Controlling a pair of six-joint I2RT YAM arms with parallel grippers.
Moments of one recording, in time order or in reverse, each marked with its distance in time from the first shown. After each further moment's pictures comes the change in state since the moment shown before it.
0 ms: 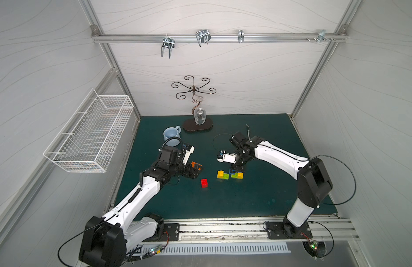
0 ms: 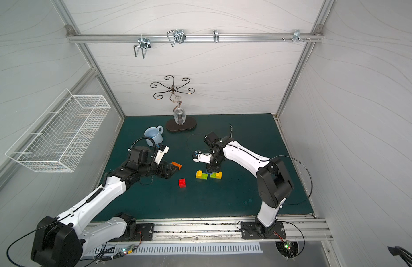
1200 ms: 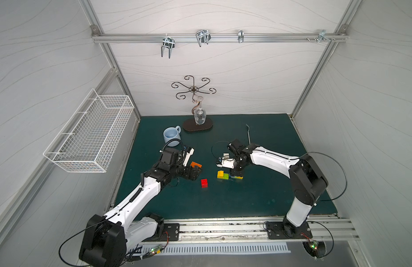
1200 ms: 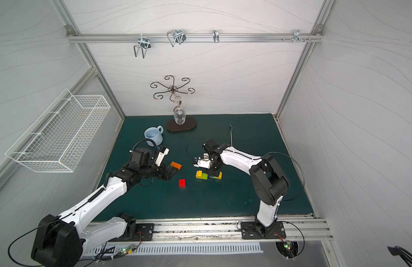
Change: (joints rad) left arm -0.002 0.004 -0.034 0.005 -0.056 0.009; right arm 0.029 0.049 -0.117 0.201 0.088 -0.006
